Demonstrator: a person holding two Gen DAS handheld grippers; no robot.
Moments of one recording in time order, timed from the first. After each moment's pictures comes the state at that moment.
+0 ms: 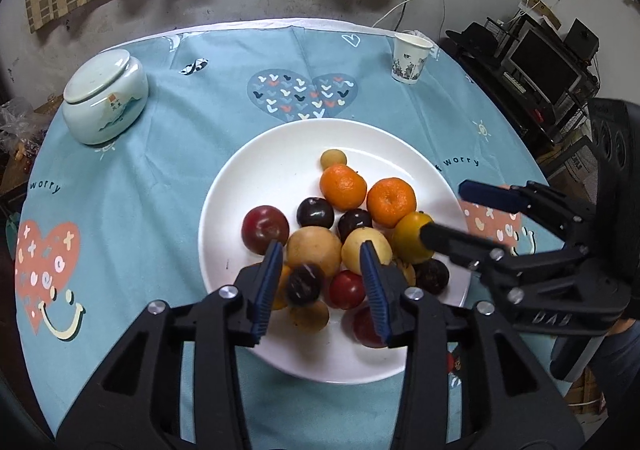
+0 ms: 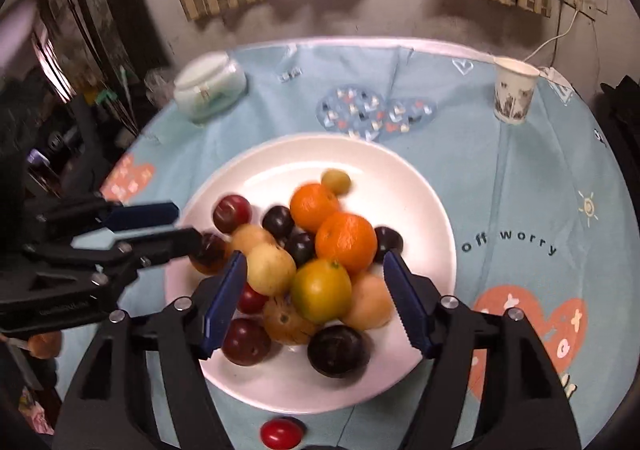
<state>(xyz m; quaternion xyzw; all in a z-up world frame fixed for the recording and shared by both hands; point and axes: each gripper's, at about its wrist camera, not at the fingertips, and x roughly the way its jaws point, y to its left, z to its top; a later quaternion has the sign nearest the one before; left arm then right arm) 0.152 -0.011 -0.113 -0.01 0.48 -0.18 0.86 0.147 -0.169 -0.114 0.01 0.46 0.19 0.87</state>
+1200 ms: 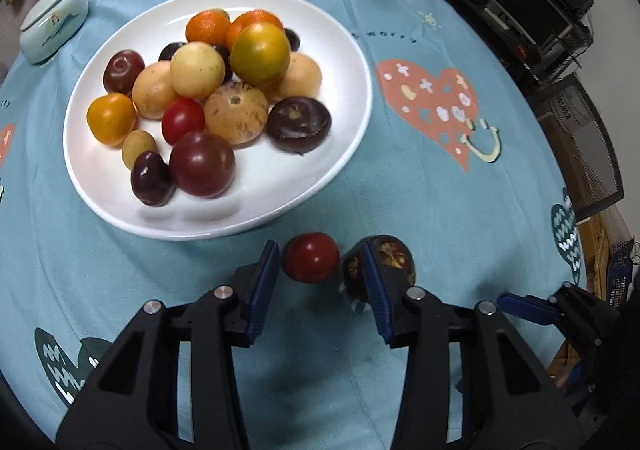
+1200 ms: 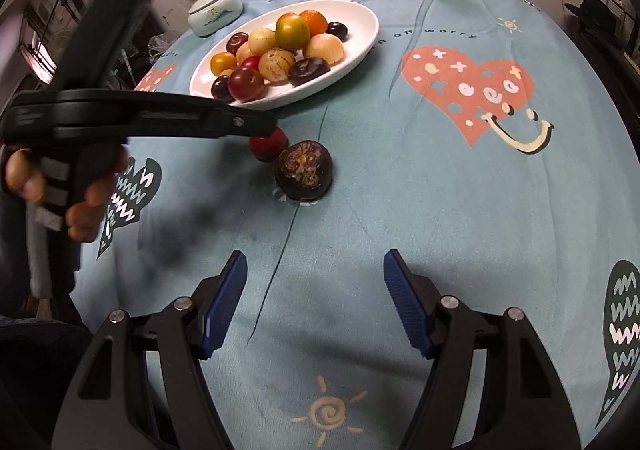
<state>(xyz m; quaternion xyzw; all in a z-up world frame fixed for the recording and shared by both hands) 0.055 -0.111 -0.178 0.00 0.57 -0.19 0.80 -0.065 -0.250 -0.150 0.04 0.53 0.17 0.83</state>
